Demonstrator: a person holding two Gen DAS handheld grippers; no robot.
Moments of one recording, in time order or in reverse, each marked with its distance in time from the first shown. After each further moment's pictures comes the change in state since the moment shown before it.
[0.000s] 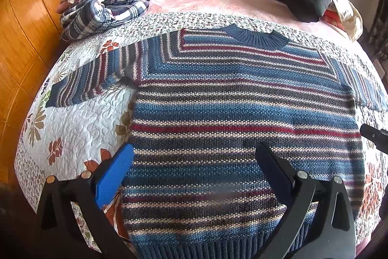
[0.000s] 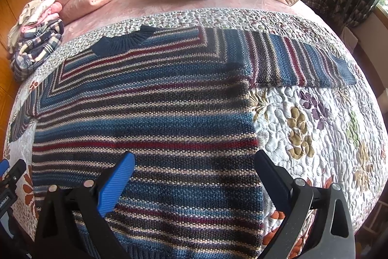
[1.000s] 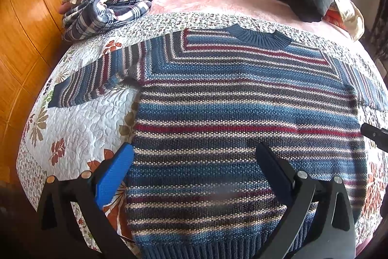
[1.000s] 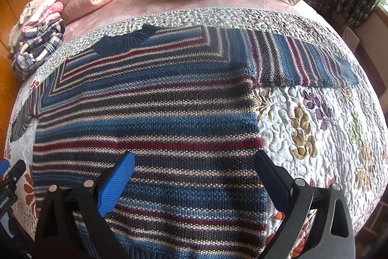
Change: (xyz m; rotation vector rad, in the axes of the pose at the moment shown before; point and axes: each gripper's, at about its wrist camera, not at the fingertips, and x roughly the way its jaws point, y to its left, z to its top) left arm 0.001 0.005 -0.002 0.003 -0.003 0.011; right arm 0.003 0.004 0.000 -0.002 0.003 0.009
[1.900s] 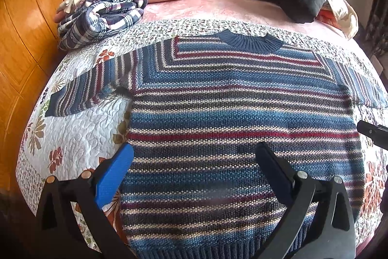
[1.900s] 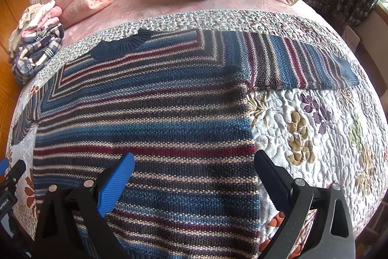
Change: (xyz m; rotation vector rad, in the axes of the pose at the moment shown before) left arm -0.001 -0.019 0.009 0.037 -0.034 -0.034; right arm 0.002 -0.020 0.009 0.020 -0.011 0.022
